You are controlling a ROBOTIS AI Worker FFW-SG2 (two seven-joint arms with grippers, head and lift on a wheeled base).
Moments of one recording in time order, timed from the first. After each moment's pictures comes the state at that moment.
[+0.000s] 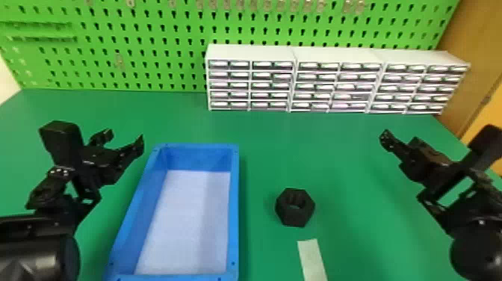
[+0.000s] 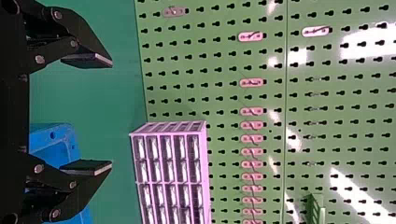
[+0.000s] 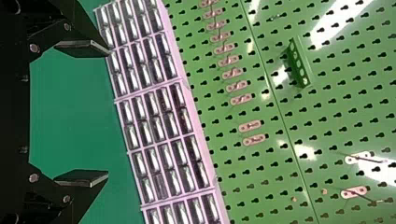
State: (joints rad) left arm -0.05 0.10 0.18 -1.67 0.04 0.19 -0.38; right arm -0.08 -0.03 -0.38 -1.77 -0.30 0.43 0.36
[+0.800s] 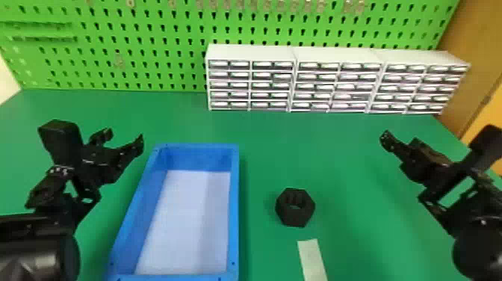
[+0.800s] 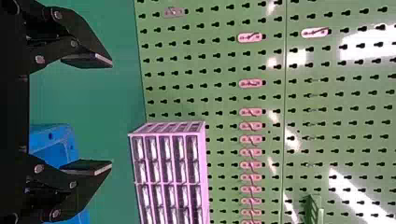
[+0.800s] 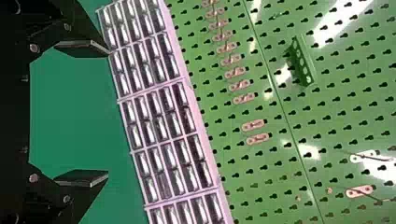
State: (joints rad) left arm -0.05 0.10 0.18 -1.67 0.04 0.19 -0.38; right arm -0.08 -0.04 -0.38 -1.77 -0.31 0.46 0.36
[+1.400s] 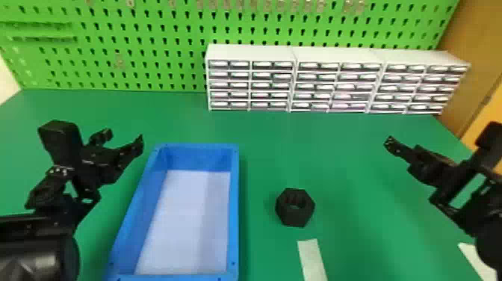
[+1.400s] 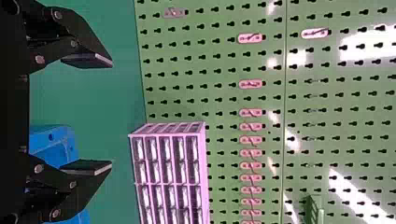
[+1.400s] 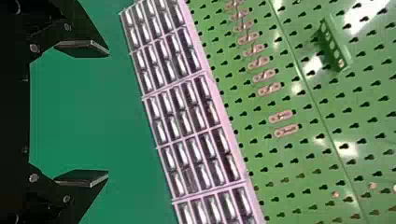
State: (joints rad) left arm -0.05 0.10 0.18 -1.67 0.04 0.19 -0.38; right arm -0.11 -0.10 -0.41 -1.78 -0.35 0.66 0.36
